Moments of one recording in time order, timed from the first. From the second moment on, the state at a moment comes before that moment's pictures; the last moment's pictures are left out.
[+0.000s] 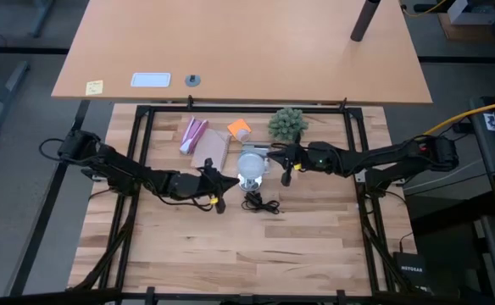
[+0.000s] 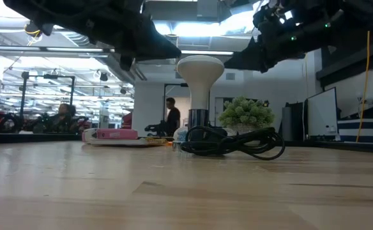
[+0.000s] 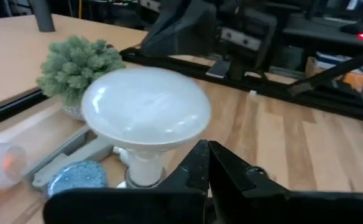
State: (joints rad) left arm -0.23 1.47 0.62 0.62 -0.55 -0.25; right arm -0.10 1.27 0.53 0.51 0.16 -0.05
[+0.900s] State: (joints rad) left arm -0.14 1.47 0.62 0.60 -0.57 -0.23; right arm -0.09 1.37 0.53 0.48 -0.05 0.15
